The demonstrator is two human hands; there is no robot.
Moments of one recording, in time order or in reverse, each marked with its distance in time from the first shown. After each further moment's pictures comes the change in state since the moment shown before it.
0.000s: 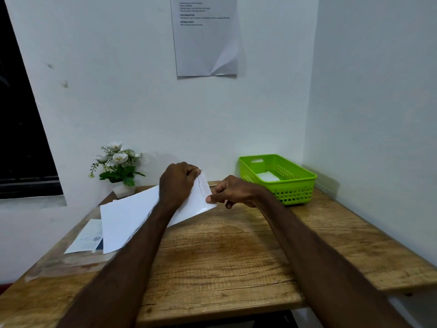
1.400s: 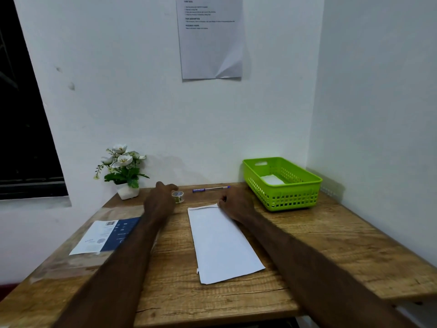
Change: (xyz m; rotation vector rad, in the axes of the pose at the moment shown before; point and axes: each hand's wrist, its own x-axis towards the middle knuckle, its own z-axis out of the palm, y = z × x) left_hand -0.007 -0.075 0.000 0.420 -0.335 -0.267; right_hand 0.040 0.049 0.036 -0.697 0.584 0.079
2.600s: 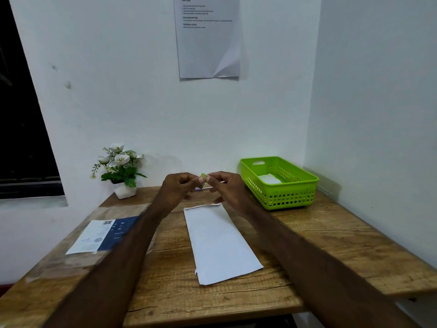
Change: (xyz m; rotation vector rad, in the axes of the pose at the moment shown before) left_hand -0.024 0.048 -0.025 -0.987 -0.094 0.258; right_hand -0.008 -0.024 -0.034 1.109 0.013 0.043
